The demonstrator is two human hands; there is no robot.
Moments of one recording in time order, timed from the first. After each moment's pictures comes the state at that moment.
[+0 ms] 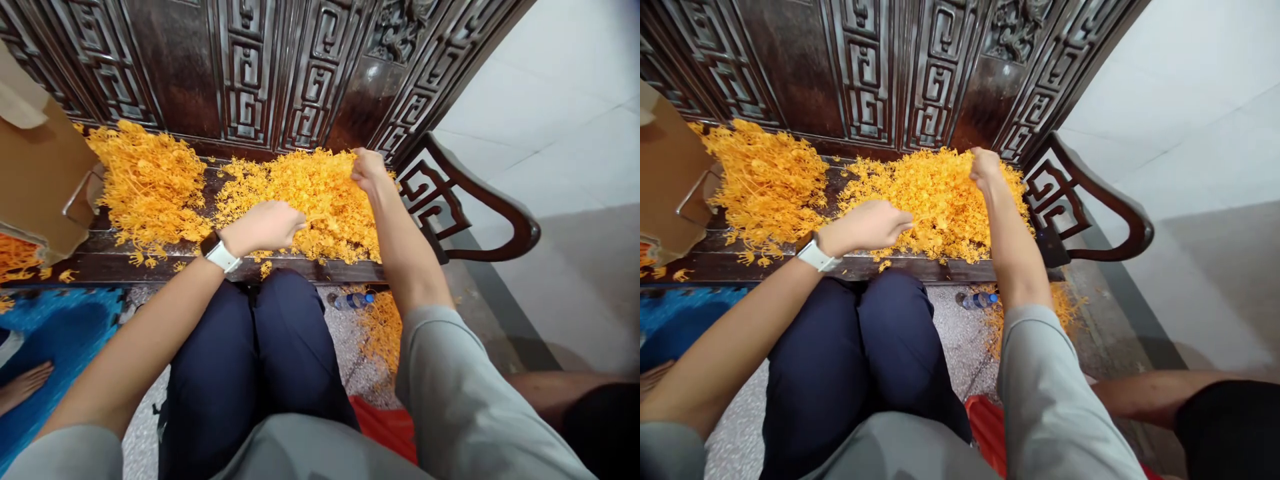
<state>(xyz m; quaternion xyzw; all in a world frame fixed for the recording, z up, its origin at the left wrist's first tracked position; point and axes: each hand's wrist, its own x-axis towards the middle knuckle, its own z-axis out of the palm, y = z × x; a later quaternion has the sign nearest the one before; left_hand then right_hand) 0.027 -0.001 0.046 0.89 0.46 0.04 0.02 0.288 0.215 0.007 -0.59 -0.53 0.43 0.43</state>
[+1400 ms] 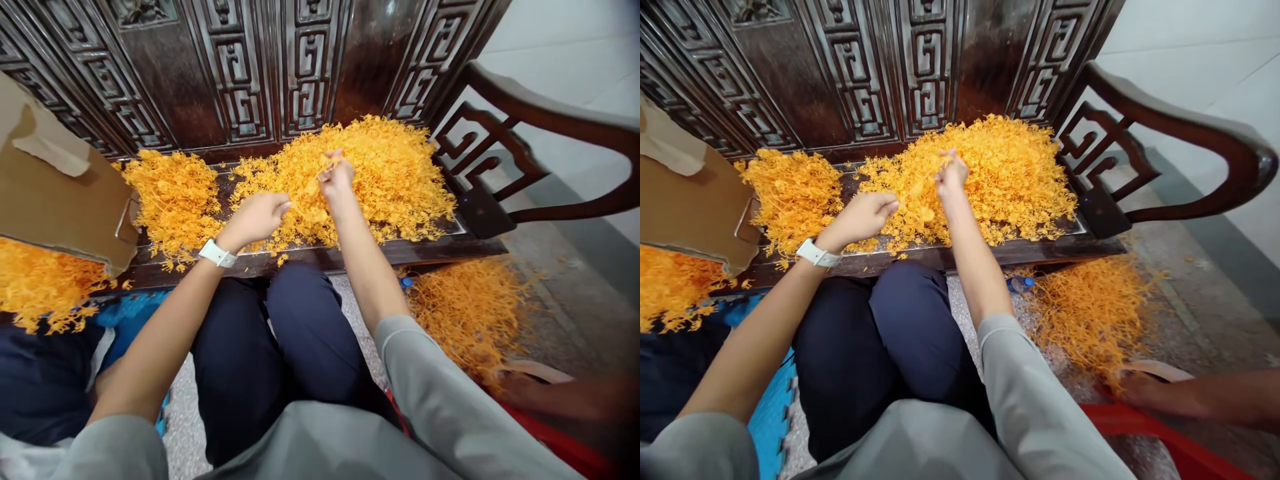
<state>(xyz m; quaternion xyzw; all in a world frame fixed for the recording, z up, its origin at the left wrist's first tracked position) 0.013 0.002 0.036 0.82 0.54 0.12 0.15 0.201 0.160 -0.054 -0.54 -0.40 0.47 0.58</state>
